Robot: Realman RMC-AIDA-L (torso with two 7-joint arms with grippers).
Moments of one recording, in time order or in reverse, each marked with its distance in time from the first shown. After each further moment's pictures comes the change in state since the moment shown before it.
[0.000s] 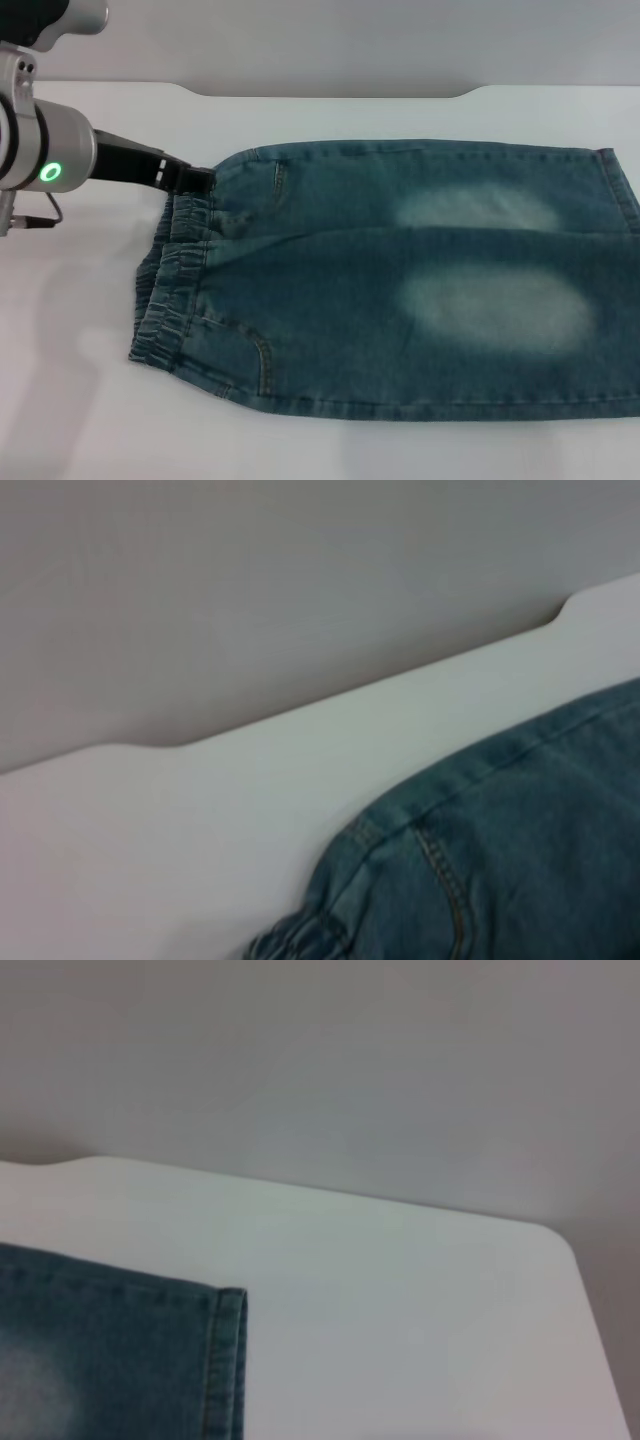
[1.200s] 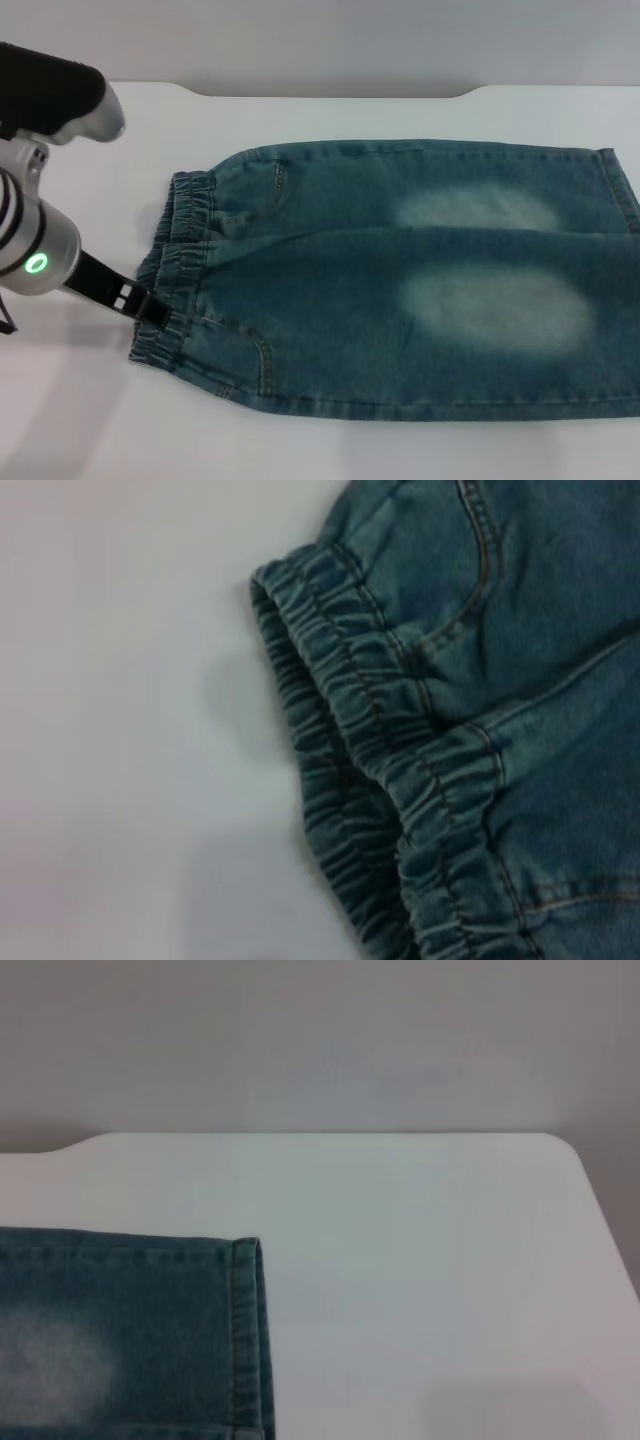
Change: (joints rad) left arm -0.020 -0.003 0.117 -0.072 0.187 -0.433 -0.236; right arm -0.007 0.003 0.146 -0.038 0.104 0.169 0.045
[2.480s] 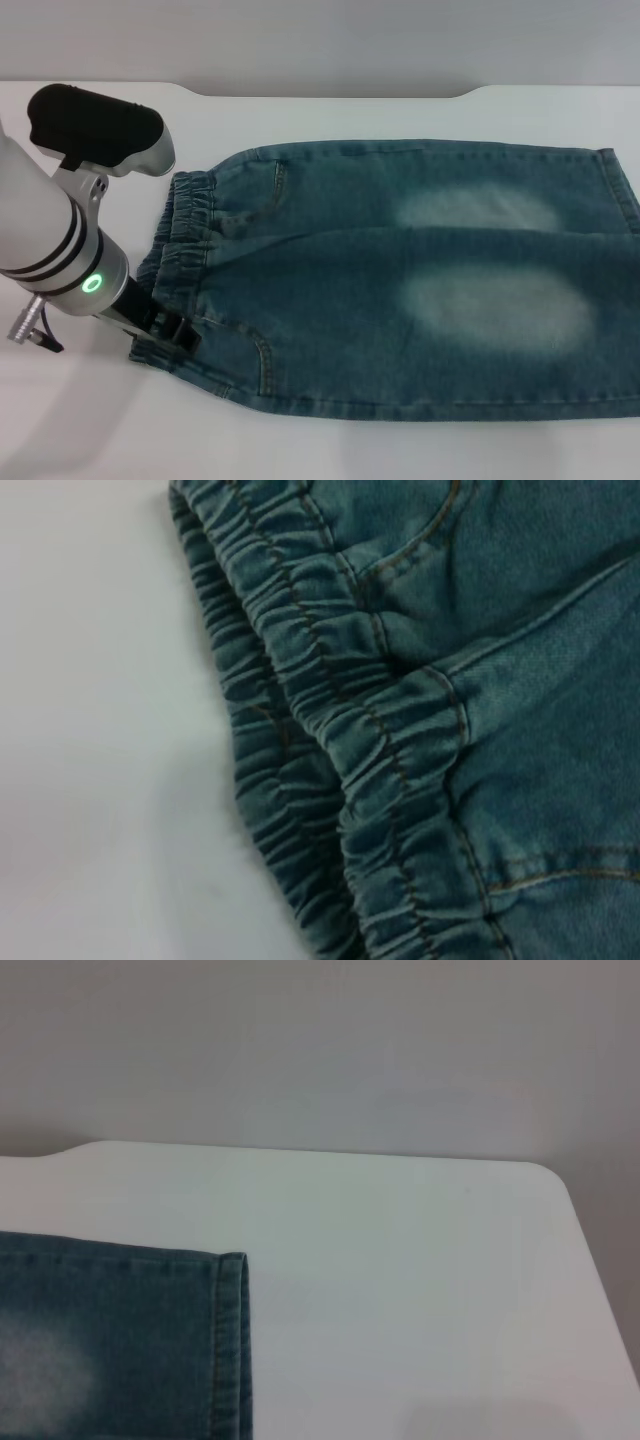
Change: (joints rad) left arm -0.075 -0.007 0.074 0.187 -0.018 0.067 -0.066; right arm 0.006 -0.005 0.006 0.003 -0.007 -0.025 -0.051
